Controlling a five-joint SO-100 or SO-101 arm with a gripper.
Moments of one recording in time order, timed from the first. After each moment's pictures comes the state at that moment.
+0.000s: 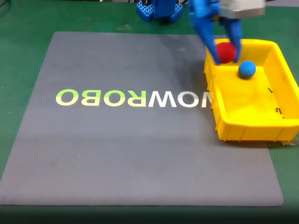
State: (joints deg) arm -17.7 92.5 93.5 35.2 -82.4
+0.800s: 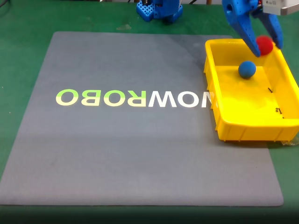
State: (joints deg) arm -29.4 93.2 95.5 34.8 -77.3
